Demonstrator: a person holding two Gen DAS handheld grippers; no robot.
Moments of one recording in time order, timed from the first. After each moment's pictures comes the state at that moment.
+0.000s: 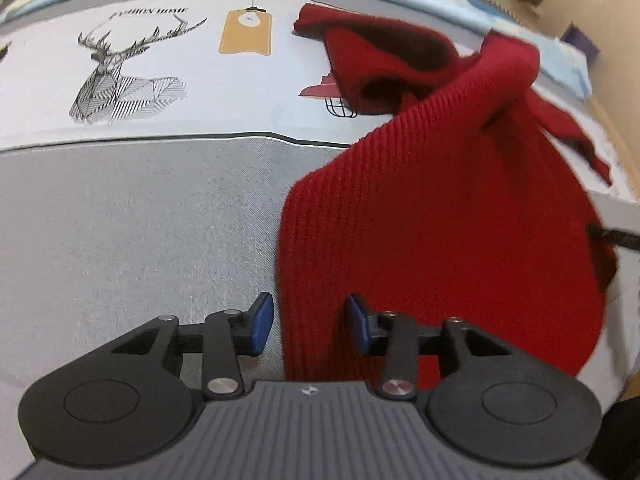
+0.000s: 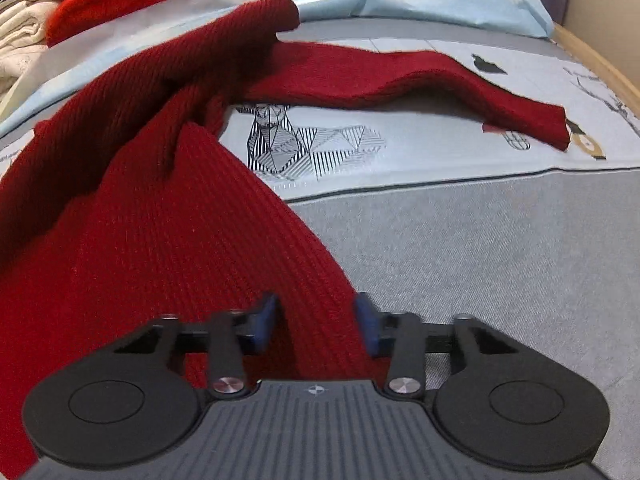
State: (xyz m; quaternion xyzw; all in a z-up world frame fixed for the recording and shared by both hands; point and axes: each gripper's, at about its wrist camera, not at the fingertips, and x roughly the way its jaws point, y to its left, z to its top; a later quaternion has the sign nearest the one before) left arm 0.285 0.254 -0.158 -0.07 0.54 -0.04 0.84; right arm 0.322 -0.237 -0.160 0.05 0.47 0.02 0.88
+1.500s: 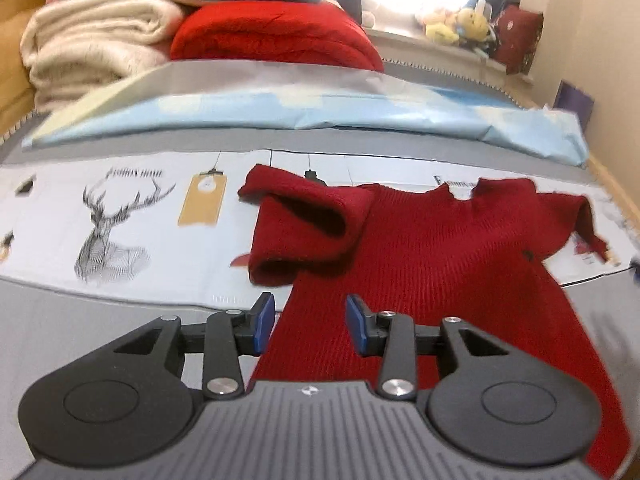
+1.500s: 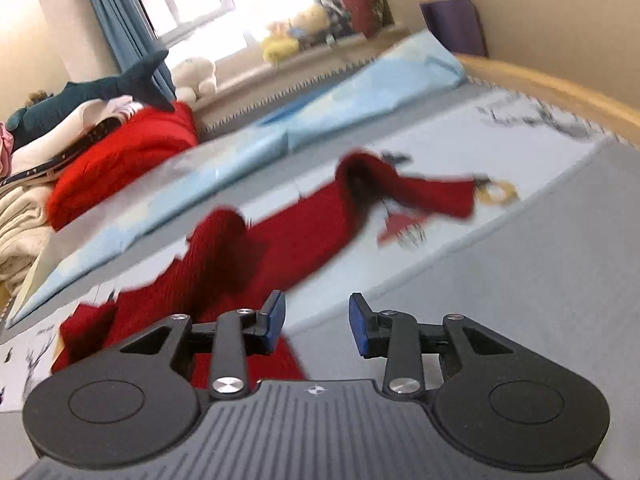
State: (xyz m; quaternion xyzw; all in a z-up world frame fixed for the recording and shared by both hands) left arm 0.312 0.110 -0.049 -0.02 0.40 0.03 0.92; right arm 0.286 -0.368 -0.089 0.20 0.31 -0.02 0.93
